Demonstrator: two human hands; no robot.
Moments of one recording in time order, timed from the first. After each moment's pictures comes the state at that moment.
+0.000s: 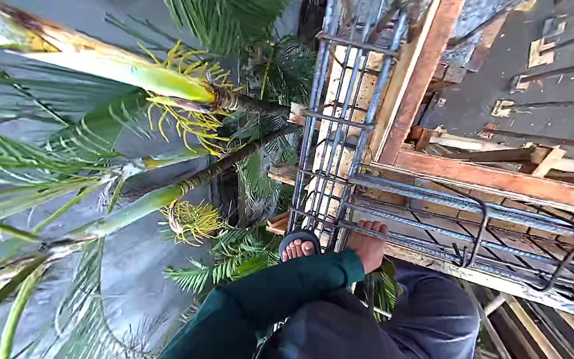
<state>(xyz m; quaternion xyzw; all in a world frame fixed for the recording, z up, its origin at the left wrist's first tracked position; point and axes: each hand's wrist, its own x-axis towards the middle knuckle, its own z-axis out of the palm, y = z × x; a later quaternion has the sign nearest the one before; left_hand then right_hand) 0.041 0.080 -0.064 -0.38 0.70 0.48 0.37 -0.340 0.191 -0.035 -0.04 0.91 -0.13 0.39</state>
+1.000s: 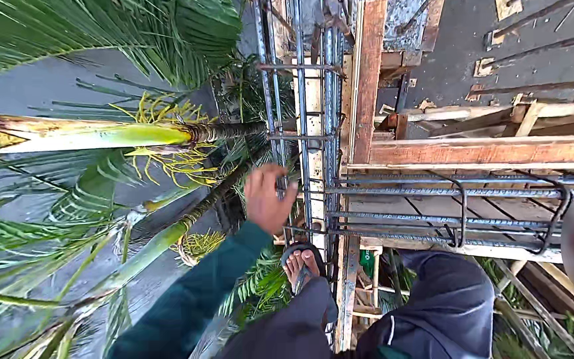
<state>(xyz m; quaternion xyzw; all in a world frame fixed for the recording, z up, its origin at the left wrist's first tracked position) 0.166 -0.088 -0.020 -0.58 0.75 0.31 0.11 -0.329 0.200 -0.045 -0.03 0.92 -0.16 0.35</state>
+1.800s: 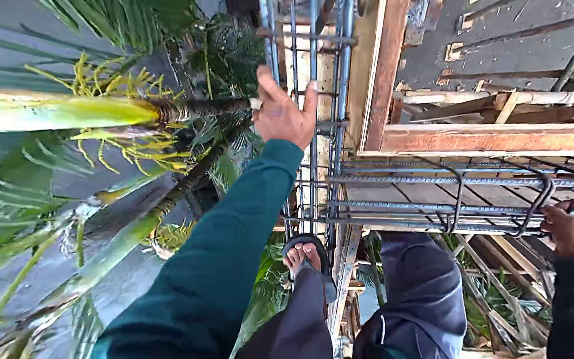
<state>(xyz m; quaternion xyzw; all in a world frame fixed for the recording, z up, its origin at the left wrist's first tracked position) 0.090 -0.180 -0.077 -0.72 0.66 0.21 0.06 -0.295 0.170 -0.010 -0.05 0.93 -0.09 0.35</state>
